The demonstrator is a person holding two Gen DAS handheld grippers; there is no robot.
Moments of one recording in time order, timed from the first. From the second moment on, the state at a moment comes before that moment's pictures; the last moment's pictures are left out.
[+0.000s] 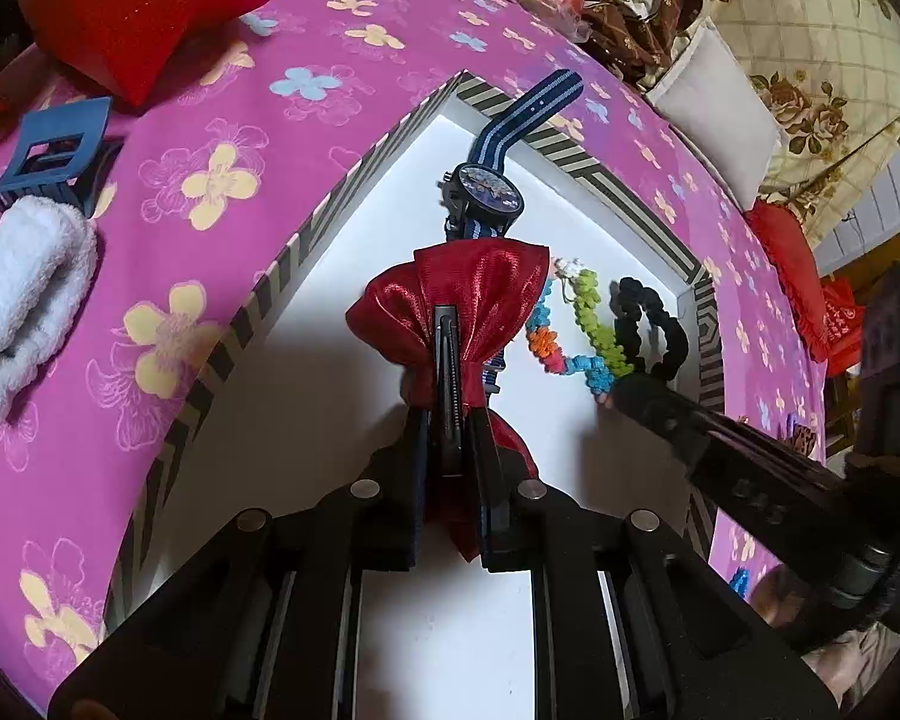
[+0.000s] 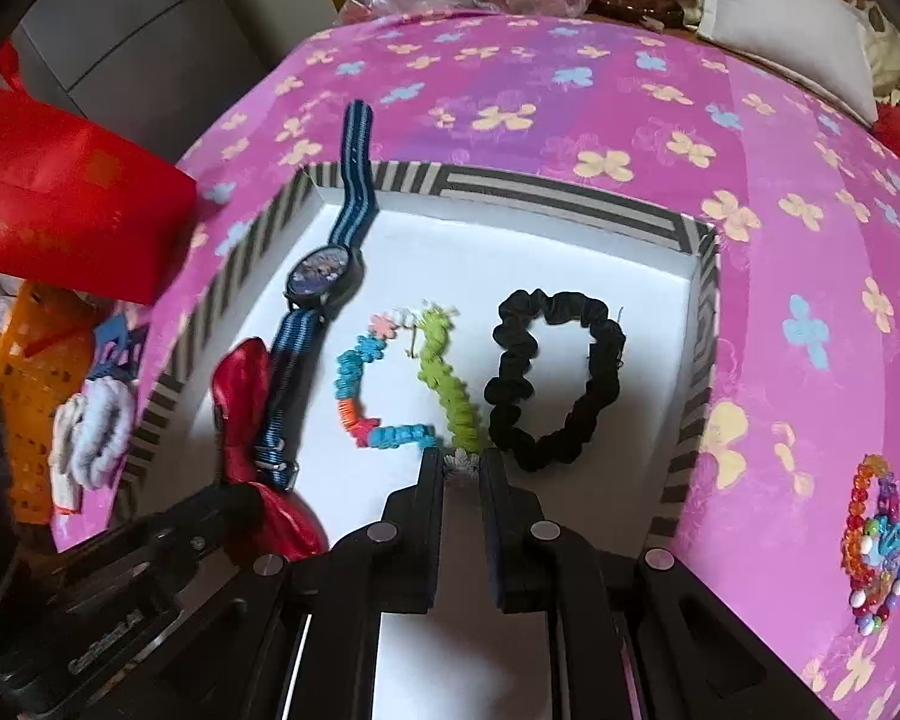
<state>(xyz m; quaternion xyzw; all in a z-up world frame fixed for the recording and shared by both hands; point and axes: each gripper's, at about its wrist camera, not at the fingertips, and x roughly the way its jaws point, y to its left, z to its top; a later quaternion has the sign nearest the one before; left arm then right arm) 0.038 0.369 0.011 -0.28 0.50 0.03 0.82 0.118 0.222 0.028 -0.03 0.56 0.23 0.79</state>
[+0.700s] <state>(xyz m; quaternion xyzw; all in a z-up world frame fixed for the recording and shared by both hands) 0.032 0.368 0.029 -0.32 0.48 -0.05 0.82 0.124 0.196 0.065 0.03 0.53 0.23 0.82</state>
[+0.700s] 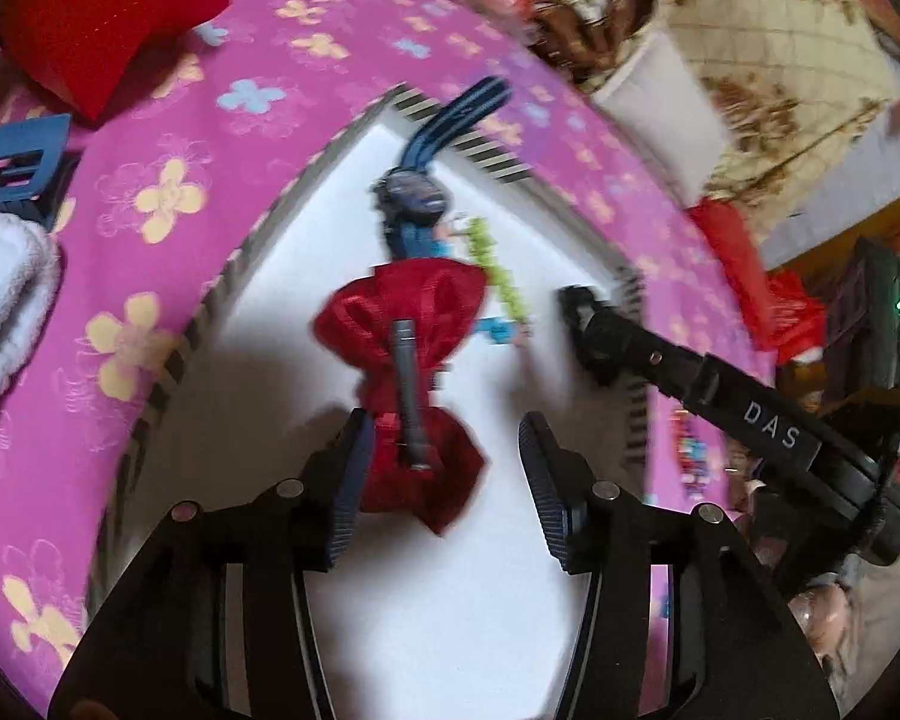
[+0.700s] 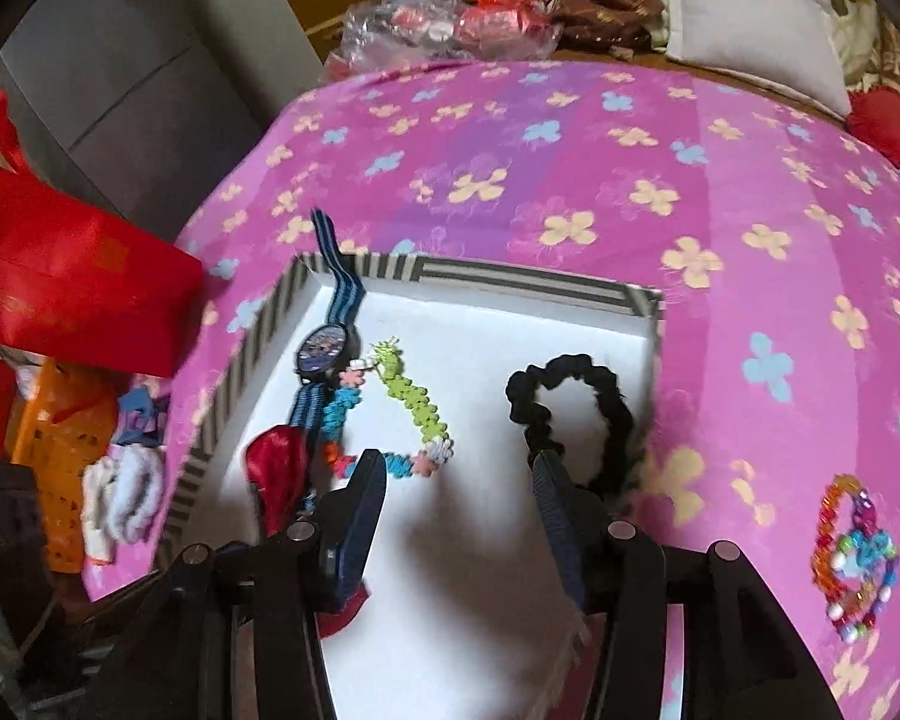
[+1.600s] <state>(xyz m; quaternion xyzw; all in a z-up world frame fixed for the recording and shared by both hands) -0.030 0.180 0.101 -0.15 0.37 -0.20 0.90 -0.054 -0.106 0.052 0.05 0.49 0.06 0.87</state>
